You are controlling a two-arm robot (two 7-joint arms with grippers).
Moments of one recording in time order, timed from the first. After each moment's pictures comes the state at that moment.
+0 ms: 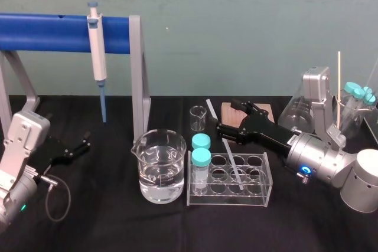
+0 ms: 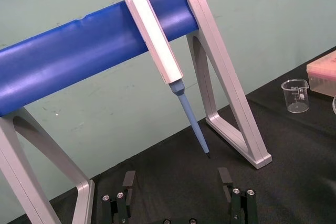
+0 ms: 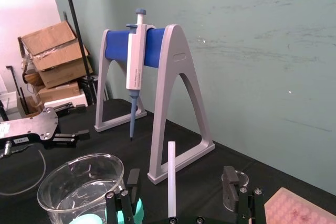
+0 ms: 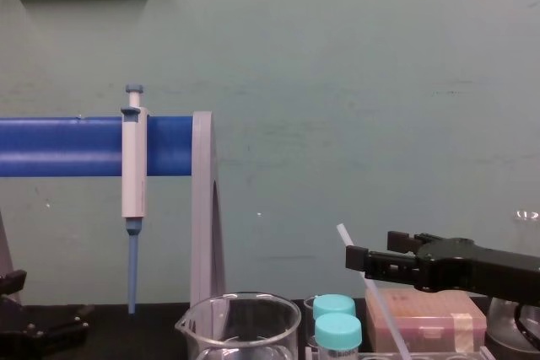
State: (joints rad) left arm -0.20 0.60 0.45 -1.41 -0.25 -0.12 0.03; right arm 0.46 0.39 -0.45 -1.16 0.56 -0.06 0.65
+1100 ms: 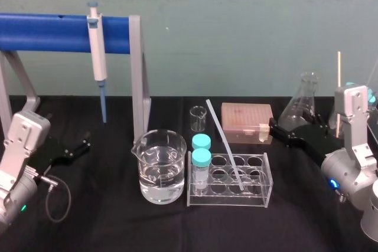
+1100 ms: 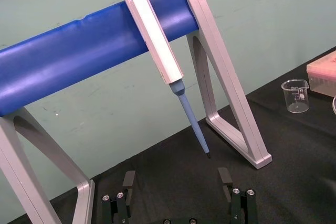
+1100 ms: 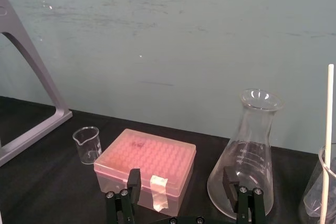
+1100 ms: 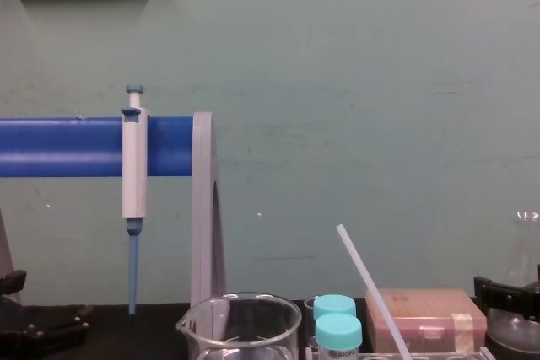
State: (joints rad) left arm -0.20 0.60 0.45 -1.41 -0.25 -0.12 0.03; right arm 0.27 0.39 -0.29 -1.32 0.36 0.04 0.12
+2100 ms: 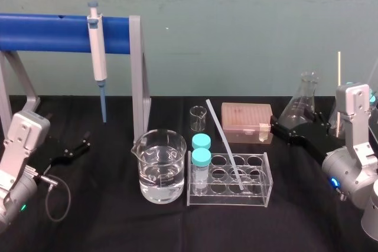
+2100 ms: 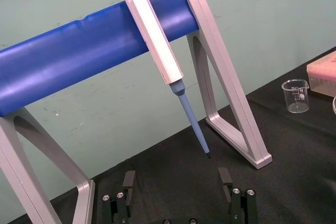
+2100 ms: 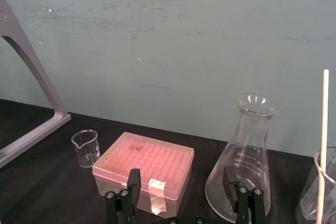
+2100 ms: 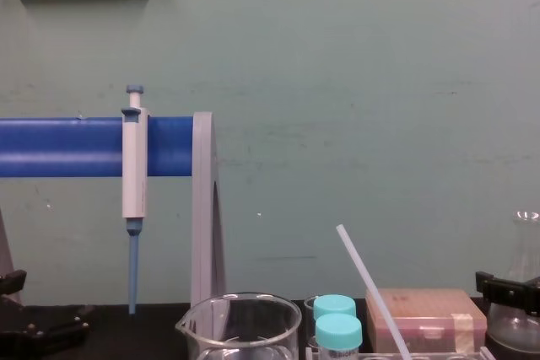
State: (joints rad) left arm -0.20 0.60 0.45 -1.41 -0.25 -0.12 0.03; right arm 0.26 0.39 -0.29 -1.33 0.36 0.04 0.11
